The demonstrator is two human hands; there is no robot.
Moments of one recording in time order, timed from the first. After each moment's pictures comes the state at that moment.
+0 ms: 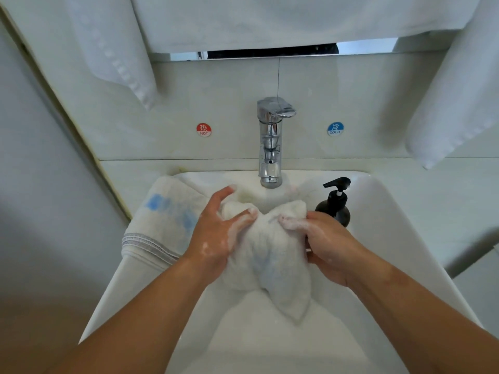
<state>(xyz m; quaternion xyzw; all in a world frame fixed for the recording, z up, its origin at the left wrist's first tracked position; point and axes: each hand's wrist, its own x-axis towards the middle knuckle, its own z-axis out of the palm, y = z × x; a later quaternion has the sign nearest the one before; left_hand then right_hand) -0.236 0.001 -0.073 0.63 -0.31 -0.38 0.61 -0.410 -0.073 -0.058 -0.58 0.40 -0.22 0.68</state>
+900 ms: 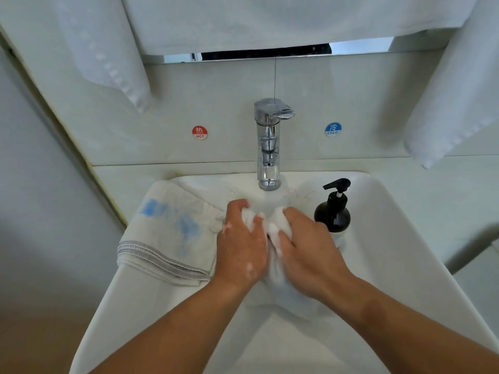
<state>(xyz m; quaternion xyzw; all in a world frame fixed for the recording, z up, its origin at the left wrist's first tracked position) -0.279 0.000 -0.068 0.75 -0.40 -0.17 0.49 -0.394 -0.048 -0.065 -0.83 0.42 -0.27 0.26</state>
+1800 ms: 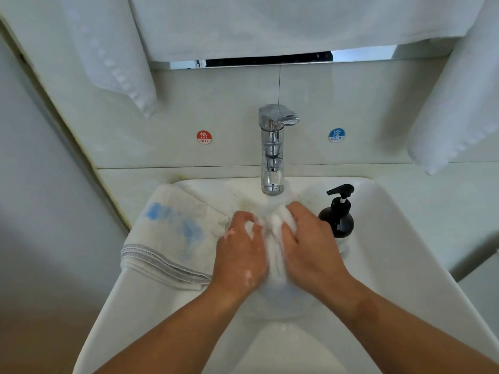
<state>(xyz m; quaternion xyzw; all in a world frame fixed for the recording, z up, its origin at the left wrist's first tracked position) -0.269 0.003 -0.073 0.76 -0.43 -0.17 0.46 -0.383 -0.050 -0.059 -0.79 0.42 -0.34 0.29</state>
